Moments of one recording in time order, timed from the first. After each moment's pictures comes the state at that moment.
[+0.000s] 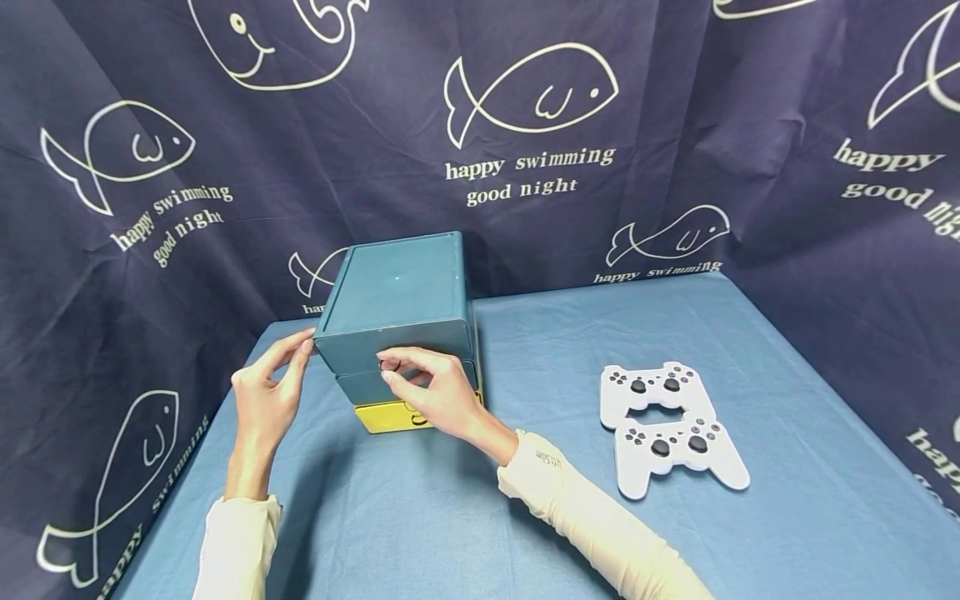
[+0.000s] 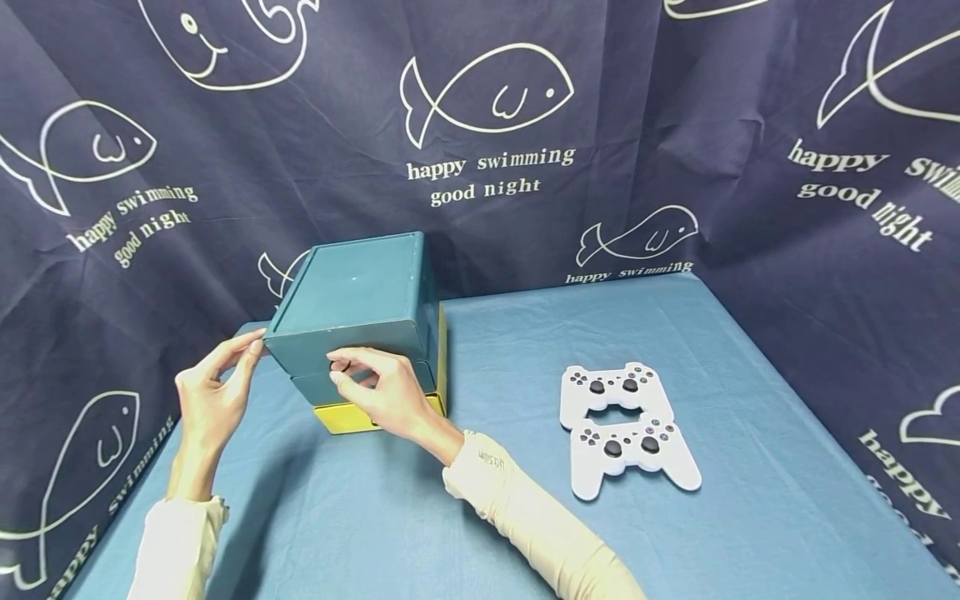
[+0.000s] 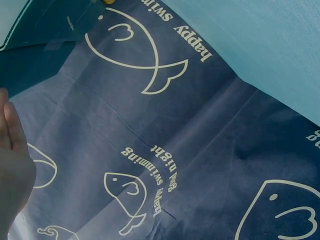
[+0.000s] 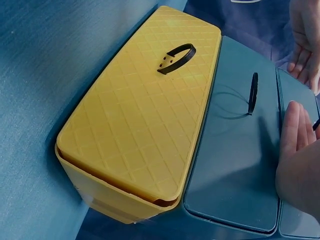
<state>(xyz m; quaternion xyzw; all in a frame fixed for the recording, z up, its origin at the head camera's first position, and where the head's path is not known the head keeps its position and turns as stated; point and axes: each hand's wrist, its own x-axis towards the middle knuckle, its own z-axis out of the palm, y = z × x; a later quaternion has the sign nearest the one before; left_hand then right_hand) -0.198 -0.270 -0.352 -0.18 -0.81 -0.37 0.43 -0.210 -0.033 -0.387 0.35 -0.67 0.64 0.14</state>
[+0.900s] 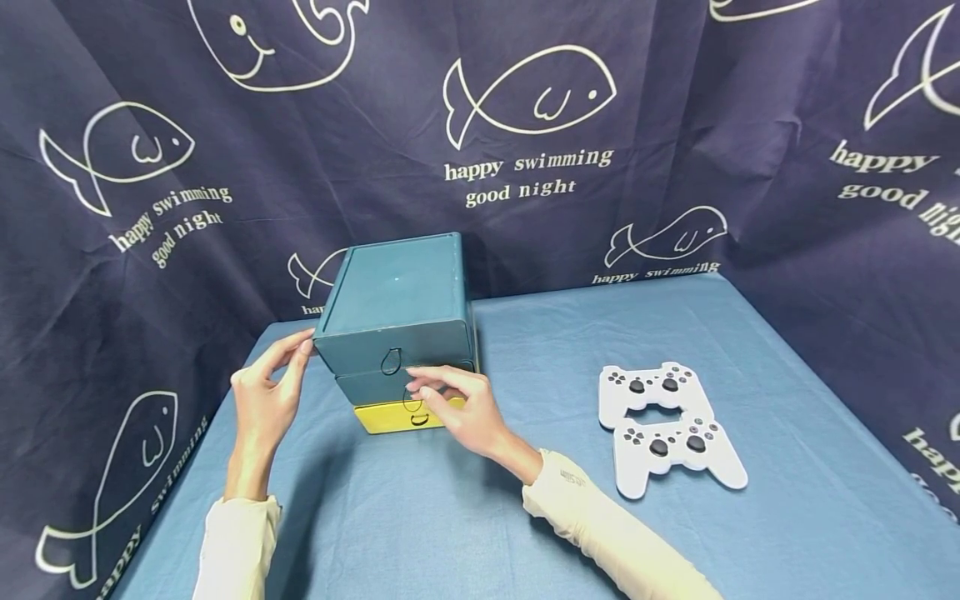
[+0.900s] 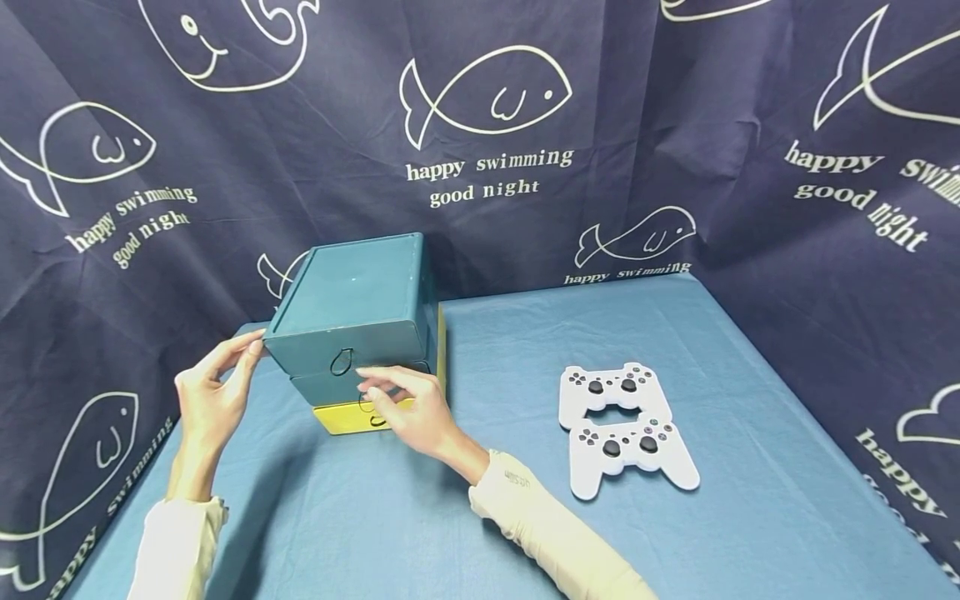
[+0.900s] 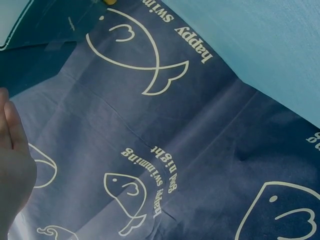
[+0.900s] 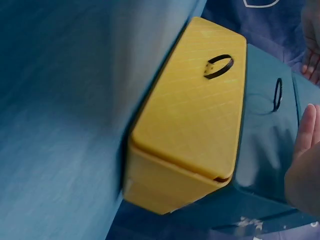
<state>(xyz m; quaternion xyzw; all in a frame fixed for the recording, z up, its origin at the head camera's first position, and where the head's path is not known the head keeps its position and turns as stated) -0.199 -0.272 -0.353 -0.17 -0.80 -0.36 0.44 -0.201 -0.007 -0.417 0.39 -0.62 0.64 0.20</state>
